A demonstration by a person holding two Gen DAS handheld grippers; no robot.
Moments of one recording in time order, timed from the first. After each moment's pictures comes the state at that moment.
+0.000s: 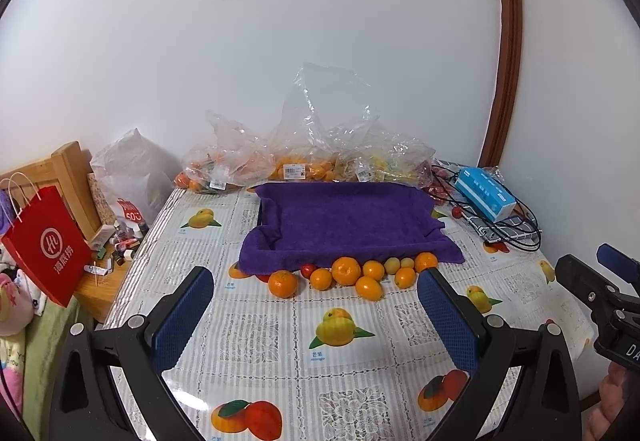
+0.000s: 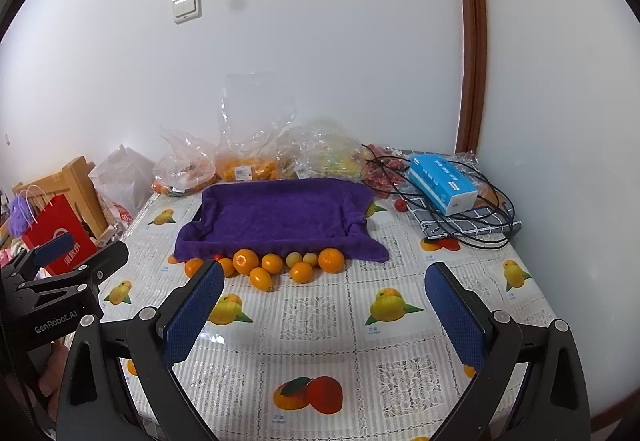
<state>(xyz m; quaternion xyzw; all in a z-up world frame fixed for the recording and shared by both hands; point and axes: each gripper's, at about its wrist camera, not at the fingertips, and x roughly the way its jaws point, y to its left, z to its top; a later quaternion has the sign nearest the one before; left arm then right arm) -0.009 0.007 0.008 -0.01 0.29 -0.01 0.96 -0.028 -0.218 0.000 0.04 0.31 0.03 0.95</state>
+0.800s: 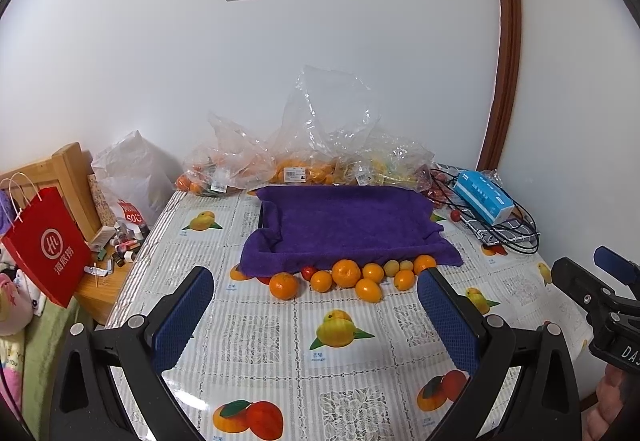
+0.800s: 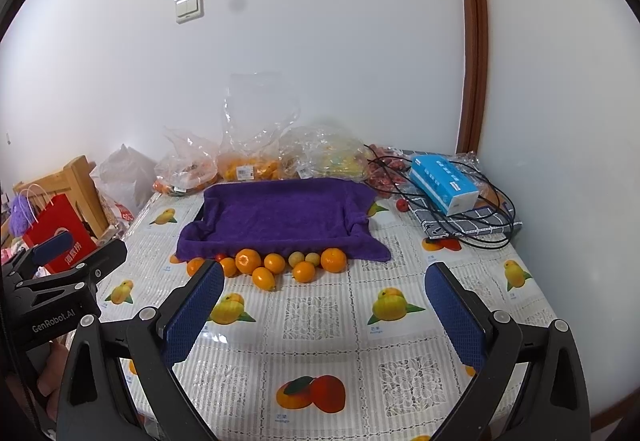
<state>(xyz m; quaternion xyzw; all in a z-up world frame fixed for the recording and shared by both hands) -0.012 0.007 0.007 -0.01 0.28 -0.01 0.96 -0.029 -0.213 0.002 0.04 0.31 0.03 0.95</state>
